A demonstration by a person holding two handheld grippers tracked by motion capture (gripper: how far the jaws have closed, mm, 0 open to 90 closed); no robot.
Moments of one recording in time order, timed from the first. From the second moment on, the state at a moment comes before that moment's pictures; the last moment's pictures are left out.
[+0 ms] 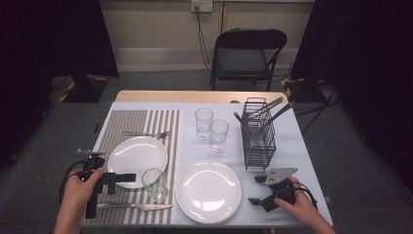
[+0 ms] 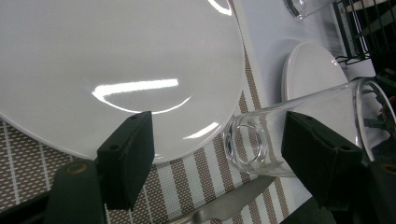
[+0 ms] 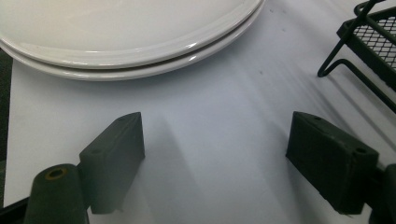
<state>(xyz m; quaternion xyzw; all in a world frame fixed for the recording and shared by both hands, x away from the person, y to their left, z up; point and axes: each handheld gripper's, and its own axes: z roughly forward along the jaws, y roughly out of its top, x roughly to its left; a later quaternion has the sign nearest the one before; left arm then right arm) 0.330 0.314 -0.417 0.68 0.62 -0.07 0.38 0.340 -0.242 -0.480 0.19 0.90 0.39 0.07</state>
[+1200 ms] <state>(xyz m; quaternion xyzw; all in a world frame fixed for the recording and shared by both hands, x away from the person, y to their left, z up) 0.315 0.328 -0.434 0.68 0.62 -0.03 0.39 0.340 -0.242 -0.480 0.19 0.90 0.39 0.07</state>
